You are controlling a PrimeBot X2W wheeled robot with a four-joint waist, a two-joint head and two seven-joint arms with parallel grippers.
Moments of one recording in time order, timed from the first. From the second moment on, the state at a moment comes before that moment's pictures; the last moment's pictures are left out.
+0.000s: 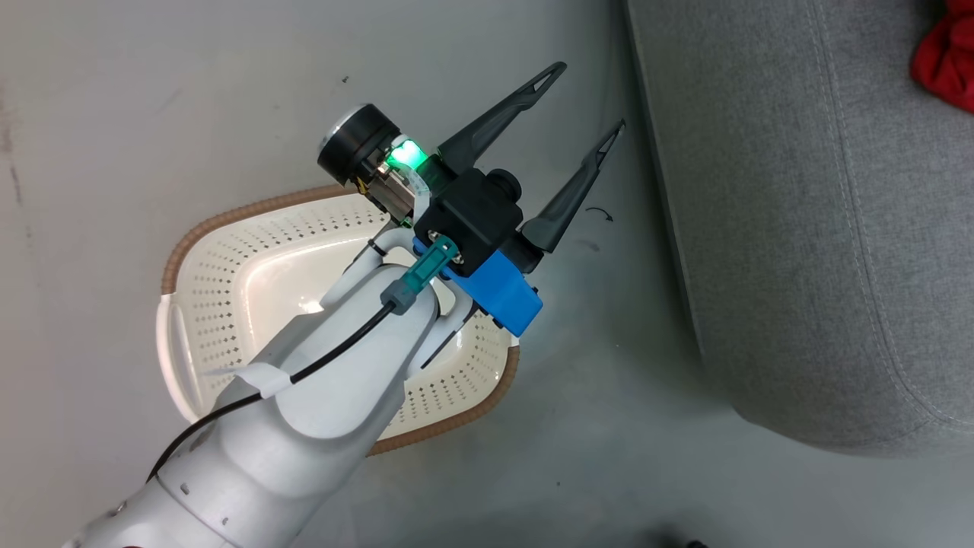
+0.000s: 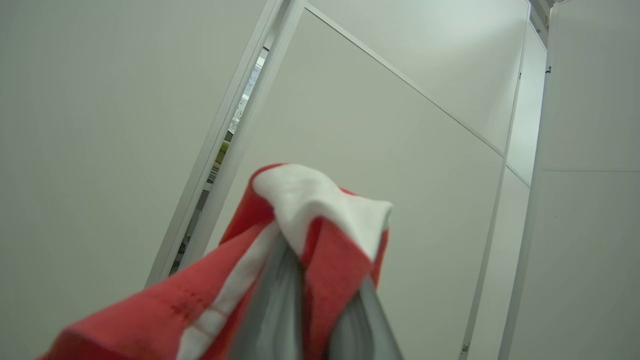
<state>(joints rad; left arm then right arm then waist) -0.87 0.13 -0.80 0.42 -0.26 -0.09 -0.26 -1.26 -0.53 -0.36 0.28 0.05 0.13 -0.26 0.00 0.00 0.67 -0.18</state>
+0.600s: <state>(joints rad) -0.91 0.15 -0.82 0.41 -0.26 -0.09 -0.26 -1.02 -0.42 -0.42 0.54 0.01 0.13 -0.26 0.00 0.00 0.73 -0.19</state>
